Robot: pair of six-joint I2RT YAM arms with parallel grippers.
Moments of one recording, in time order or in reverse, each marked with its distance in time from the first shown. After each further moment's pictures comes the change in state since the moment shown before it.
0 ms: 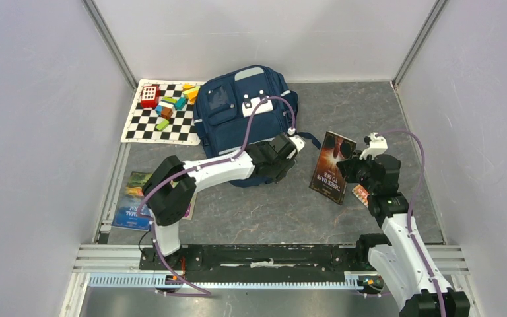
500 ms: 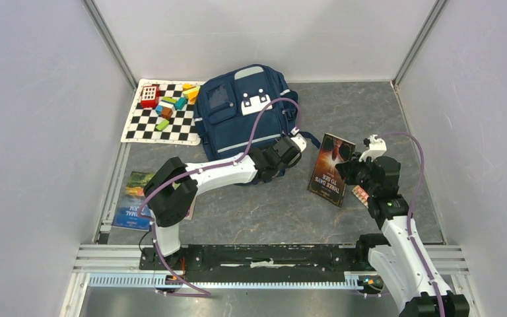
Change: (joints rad) left arm -0.048 0.010 -0.007 0.067 -0.297 0.124; right arm 0.000 -0.023 -0.018 -0.006 -0.028 0.007
